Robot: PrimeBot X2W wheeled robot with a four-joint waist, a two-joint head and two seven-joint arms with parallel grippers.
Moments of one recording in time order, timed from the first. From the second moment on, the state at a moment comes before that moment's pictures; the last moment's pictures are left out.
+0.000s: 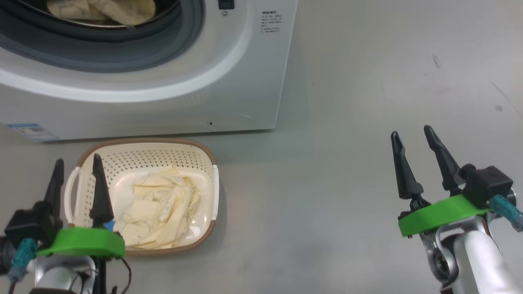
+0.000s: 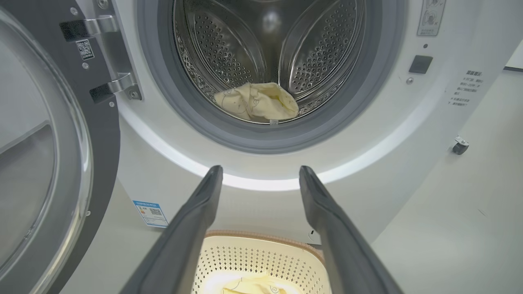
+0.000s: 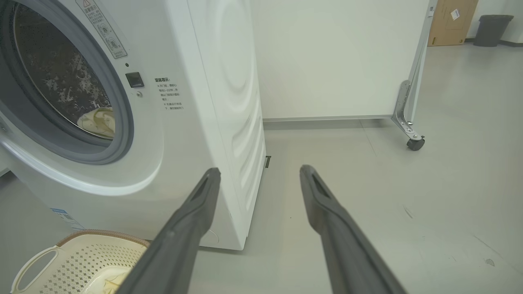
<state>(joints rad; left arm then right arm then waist) -0.20 0.42 -0.31 0.06 -0.54 0.23 -0.25 -0.14 -0.04 0.04 0.10 0.16 0.13 -0.23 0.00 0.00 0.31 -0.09</state>
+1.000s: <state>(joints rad) 0.03 0.38 -0.29 0.04 -0.50 0.24 -0.25 0.04 -0.04 0.03 0.01 0.16 0.13 -0.13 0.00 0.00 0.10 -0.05</state>
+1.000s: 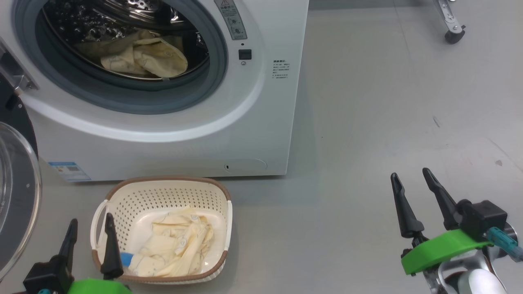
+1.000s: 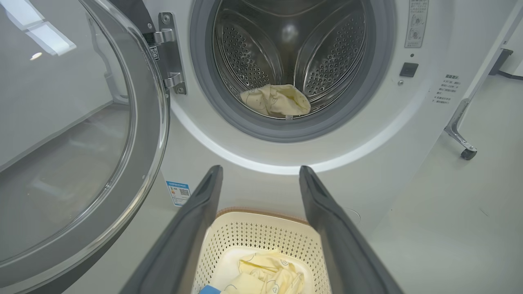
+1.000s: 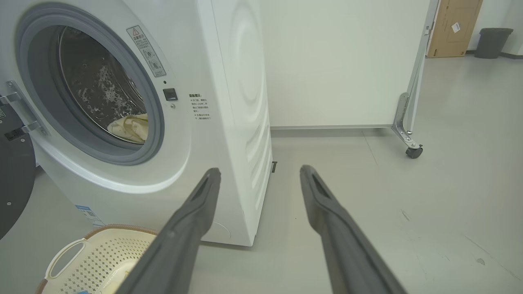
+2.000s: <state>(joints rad) -0.10 0.35 -0.31 0.20 -0.52 0.13 -0.23 0.02 -0.04 0.04 -0.02 0.17 0.13 -0.13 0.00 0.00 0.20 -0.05</state>
